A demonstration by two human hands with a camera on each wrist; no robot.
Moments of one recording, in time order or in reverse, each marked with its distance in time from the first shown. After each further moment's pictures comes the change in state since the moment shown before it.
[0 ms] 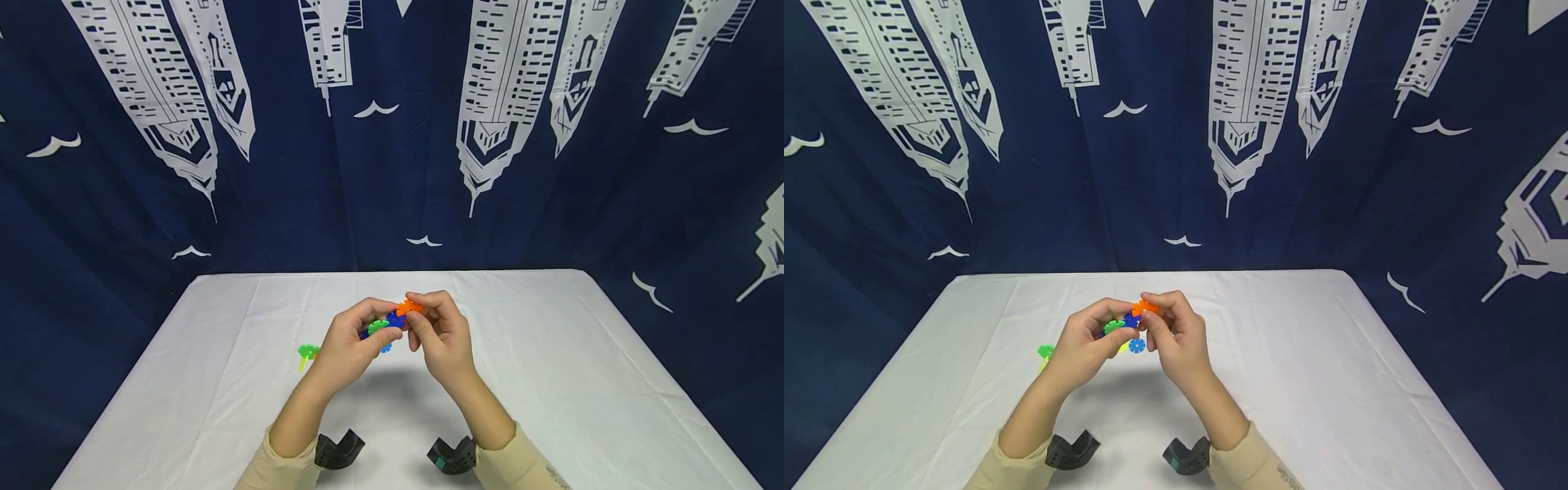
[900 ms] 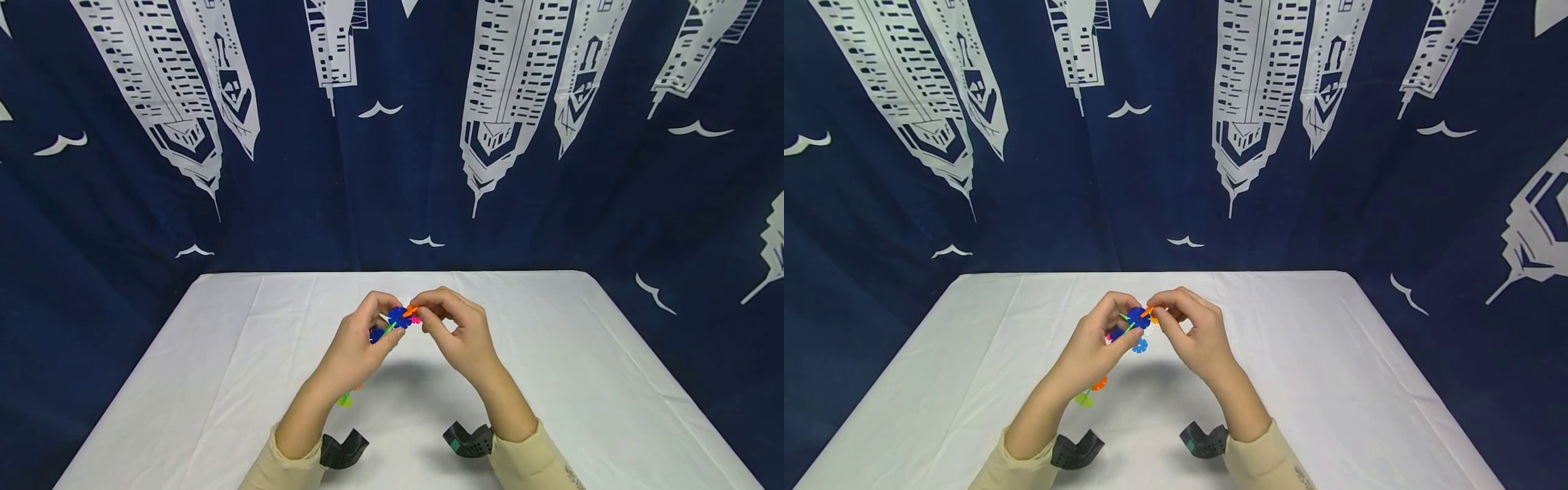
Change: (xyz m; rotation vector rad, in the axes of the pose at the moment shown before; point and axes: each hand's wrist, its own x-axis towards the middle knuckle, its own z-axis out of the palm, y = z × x) left_hand 0.002 -0.002 0.005 0.226 -0.005 0.046; right_hand 0.011 -0.009 -0.026 -0.339 -0.106 0.017
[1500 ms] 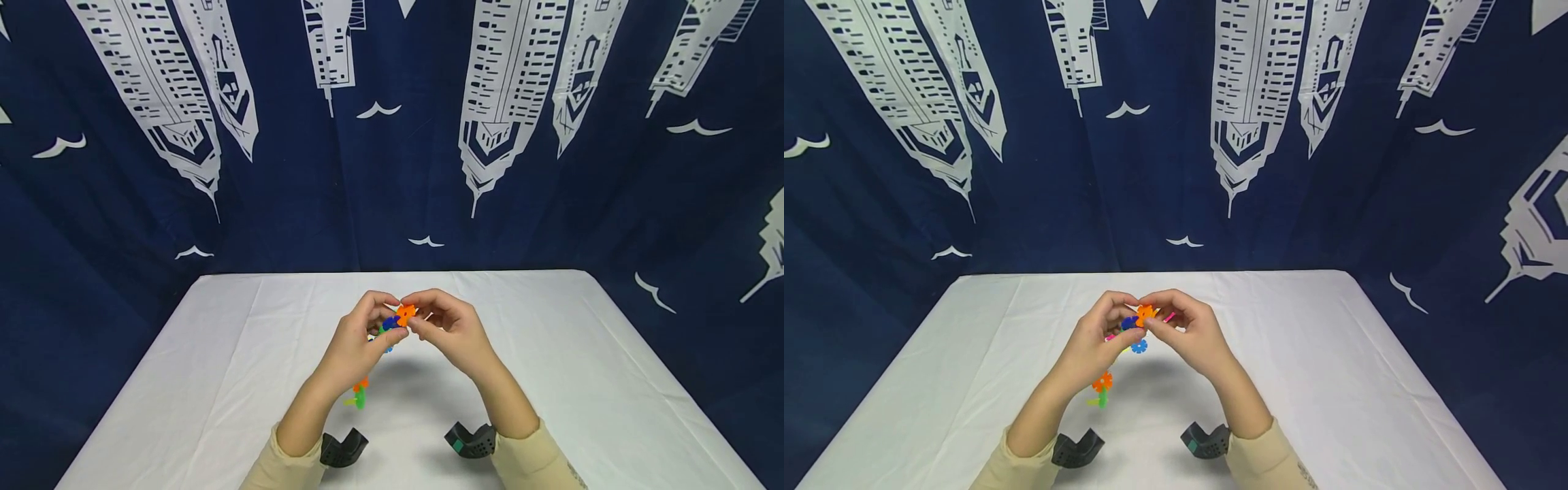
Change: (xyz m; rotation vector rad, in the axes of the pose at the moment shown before) left_hand 0.001 -0.010 0.001 -0.063 -0.018 0.007; right_hand -0.001 0.003 -0.002 0.288 -0.150 0.264
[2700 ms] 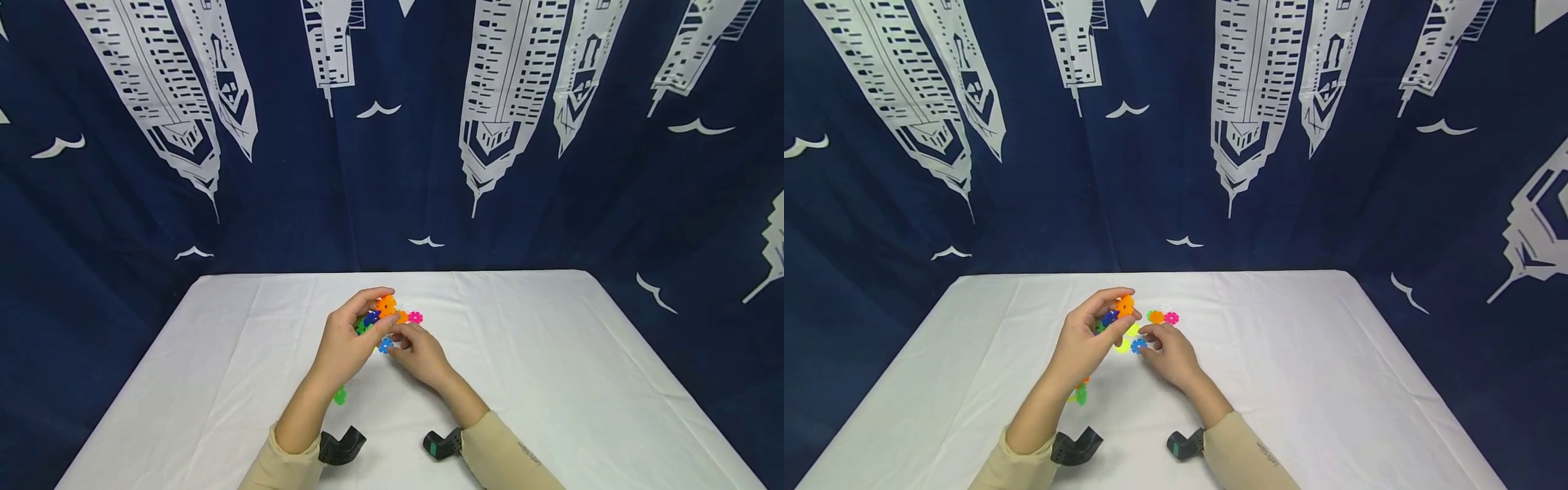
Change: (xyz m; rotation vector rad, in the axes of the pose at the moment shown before) left_hand 0.004 -0.006 -0.004 -0.058 0.183 0.001; right_hand -0.018 0.129 0.042 -0.570 -0.053 0.302
